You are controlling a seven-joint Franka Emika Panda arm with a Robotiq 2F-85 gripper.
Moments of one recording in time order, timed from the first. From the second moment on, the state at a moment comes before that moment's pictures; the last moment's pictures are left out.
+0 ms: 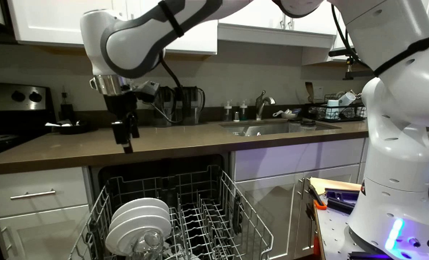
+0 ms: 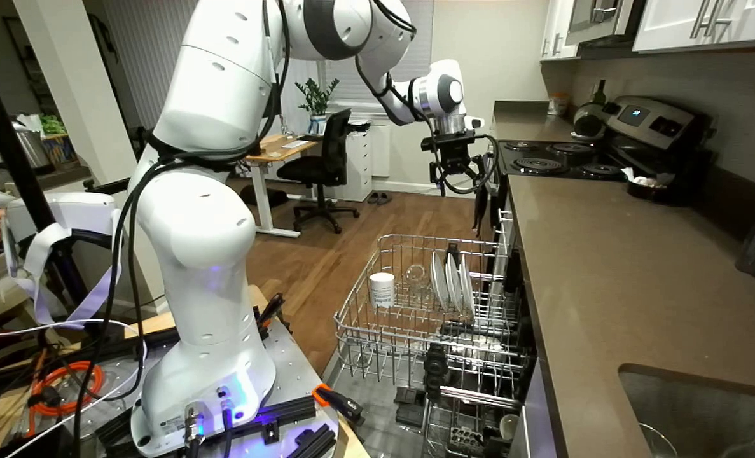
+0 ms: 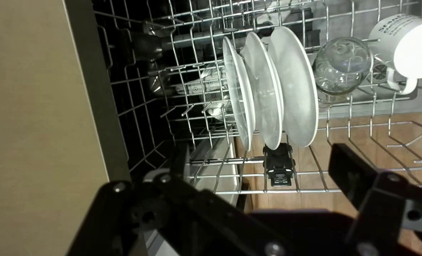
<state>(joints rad) 0.15 0.50 0.09 -1.61 -0.36 2.09 -0.10</state>
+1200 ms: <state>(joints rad) 0.18 0.81 0.04 -1.41 -0.36 2.01 -0.11</state>
